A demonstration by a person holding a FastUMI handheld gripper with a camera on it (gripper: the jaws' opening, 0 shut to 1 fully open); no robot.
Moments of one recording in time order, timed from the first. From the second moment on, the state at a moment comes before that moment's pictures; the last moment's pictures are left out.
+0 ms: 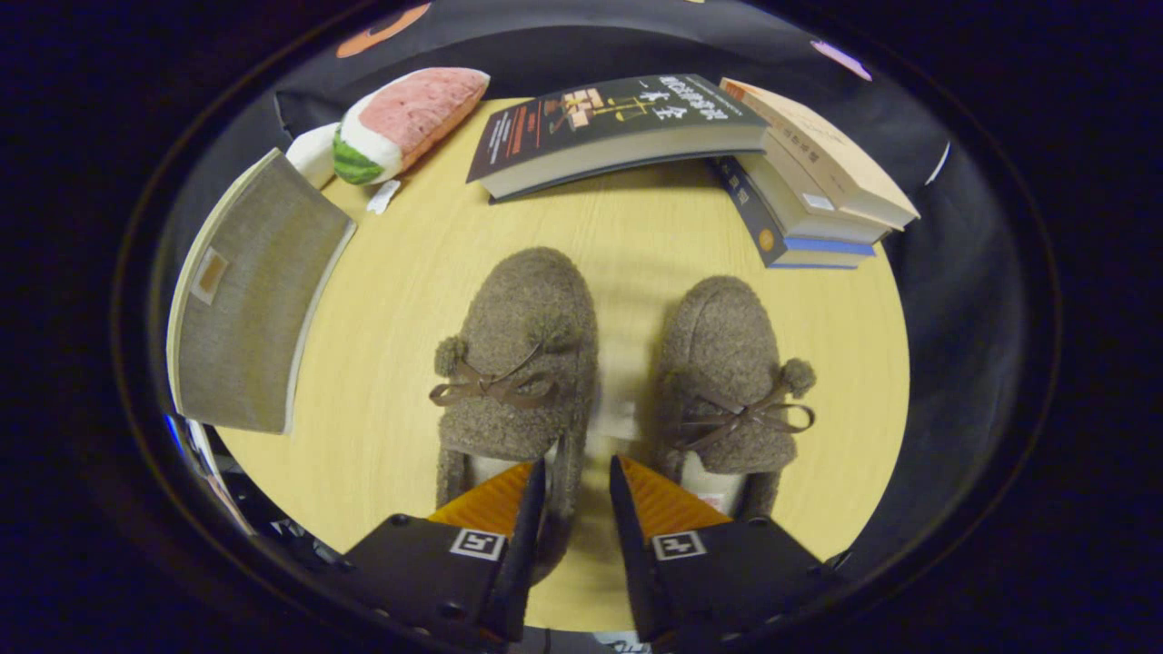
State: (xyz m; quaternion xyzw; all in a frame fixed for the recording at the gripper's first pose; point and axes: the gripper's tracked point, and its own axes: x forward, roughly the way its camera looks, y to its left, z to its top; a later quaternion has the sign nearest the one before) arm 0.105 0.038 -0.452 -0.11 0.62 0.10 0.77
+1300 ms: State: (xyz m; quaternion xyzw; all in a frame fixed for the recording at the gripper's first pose) arm 0.071 0.269 -0.222 0.09 0.57 0.23 0.78
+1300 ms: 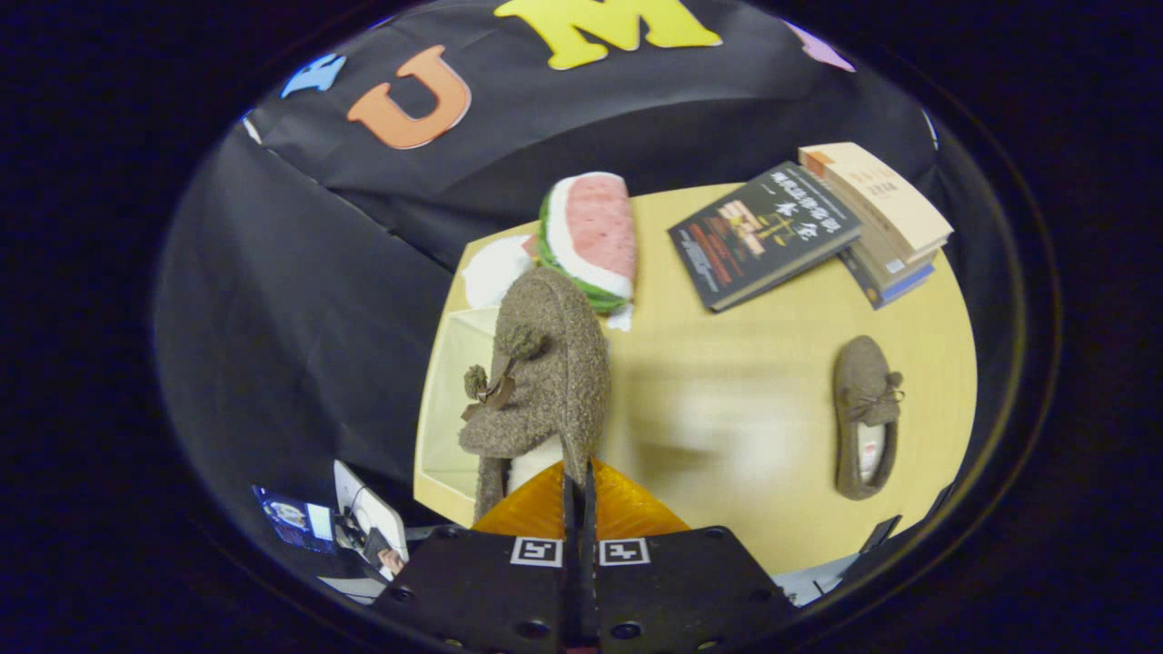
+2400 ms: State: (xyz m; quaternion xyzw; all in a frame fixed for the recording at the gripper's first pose) arm 0.079 0.460 -0.418 0.05 0.65 0.08 0.75
